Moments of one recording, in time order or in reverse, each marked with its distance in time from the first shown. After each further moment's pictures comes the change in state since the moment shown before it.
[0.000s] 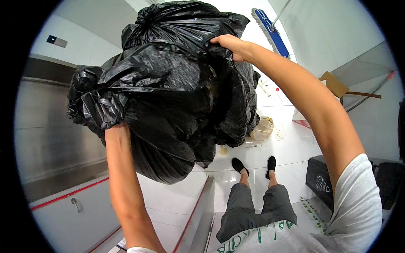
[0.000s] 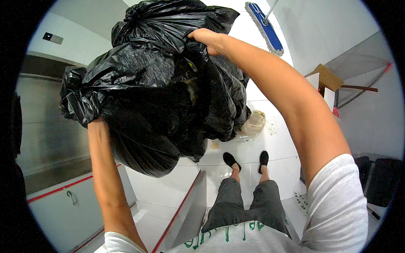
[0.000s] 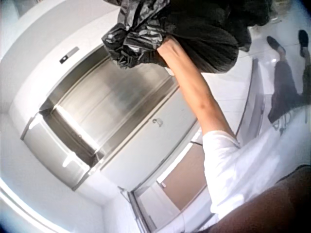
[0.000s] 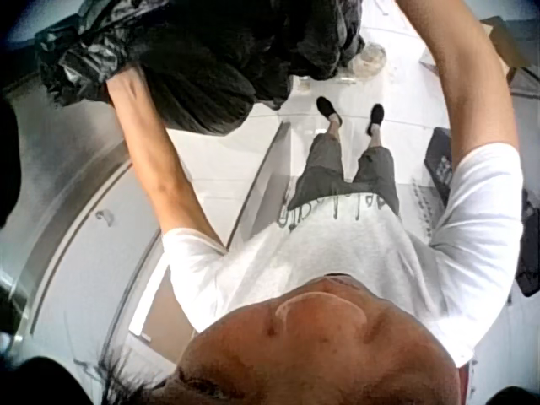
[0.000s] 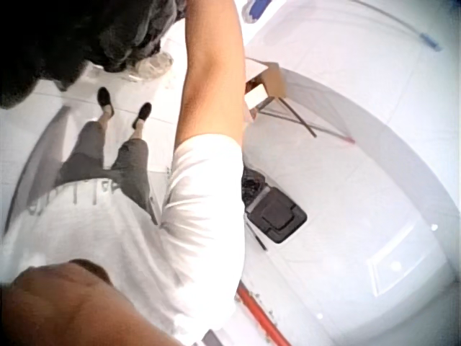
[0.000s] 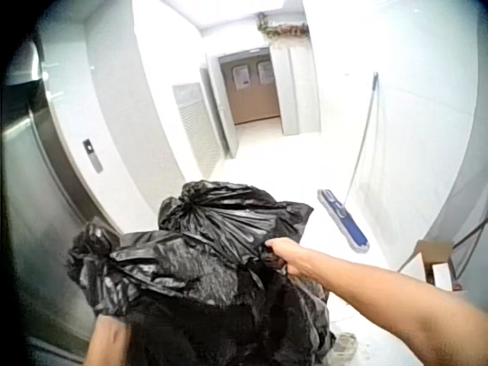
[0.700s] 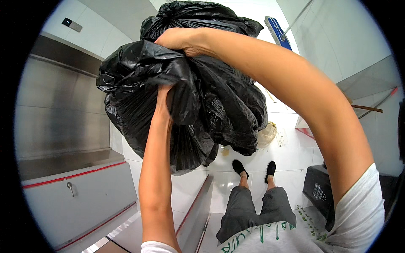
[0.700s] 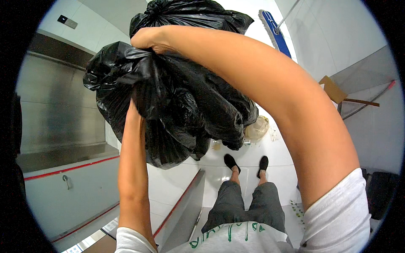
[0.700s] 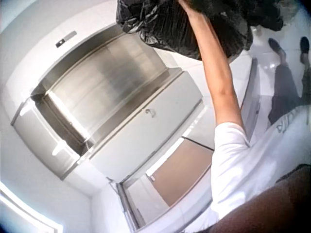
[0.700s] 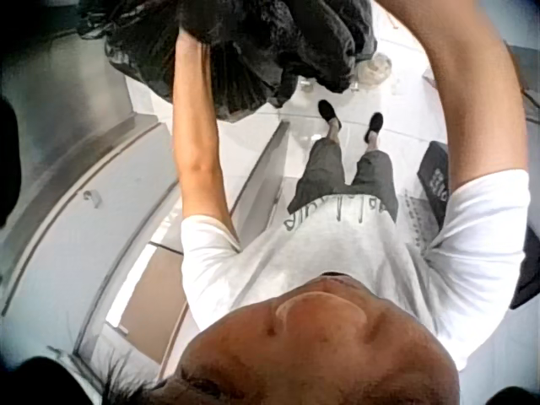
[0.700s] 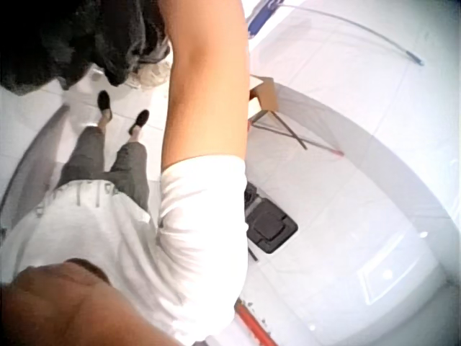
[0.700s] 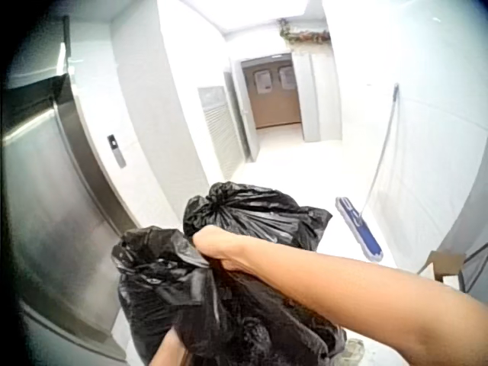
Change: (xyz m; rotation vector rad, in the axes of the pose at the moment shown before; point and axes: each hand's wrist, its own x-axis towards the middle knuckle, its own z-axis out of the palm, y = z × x) left_hand -0.078 -0.058 0.022 0.170 0.124 -0.339; right_hand -0.043 -0.038 0.210 -0.482 -0.357 -0.248
